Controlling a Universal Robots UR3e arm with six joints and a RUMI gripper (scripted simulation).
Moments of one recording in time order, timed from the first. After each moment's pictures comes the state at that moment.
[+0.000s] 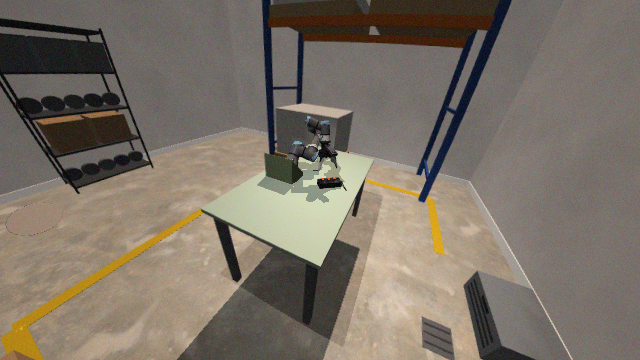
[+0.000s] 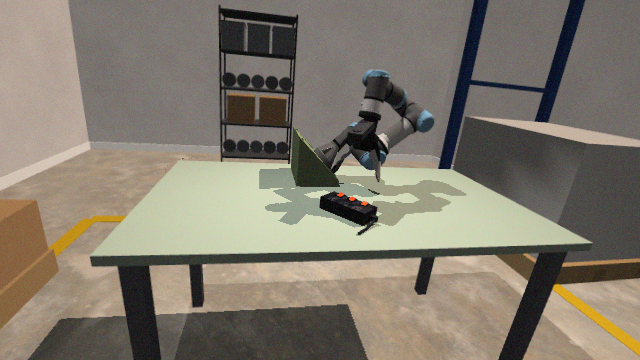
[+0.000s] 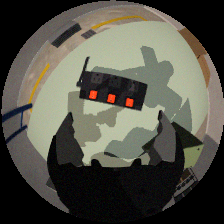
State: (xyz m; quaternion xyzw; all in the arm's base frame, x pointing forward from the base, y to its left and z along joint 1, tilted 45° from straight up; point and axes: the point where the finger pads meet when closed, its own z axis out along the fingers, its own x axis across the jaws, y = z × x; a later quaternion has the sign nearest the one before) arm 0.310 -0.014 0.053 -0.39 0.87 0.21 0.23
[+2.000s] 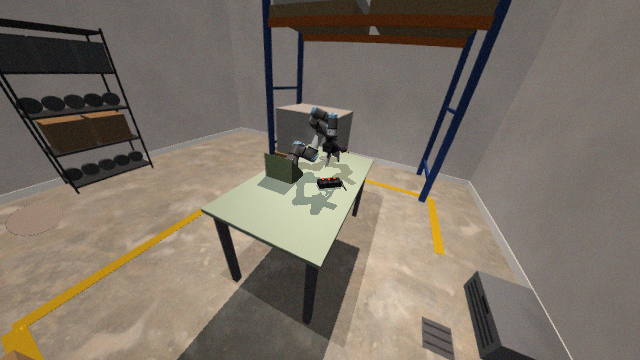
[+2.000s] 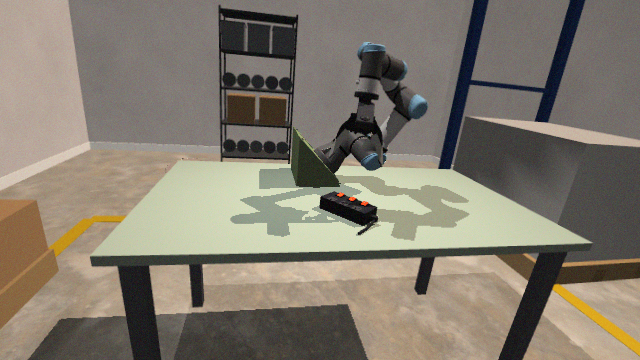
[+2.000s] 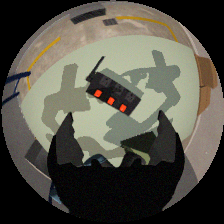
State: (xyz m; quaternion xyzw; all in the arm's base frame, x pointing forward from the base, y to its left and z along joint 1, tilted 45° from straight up) arm 0.343 -0.062 0.082 -0.55 0.76 0.24 0.25
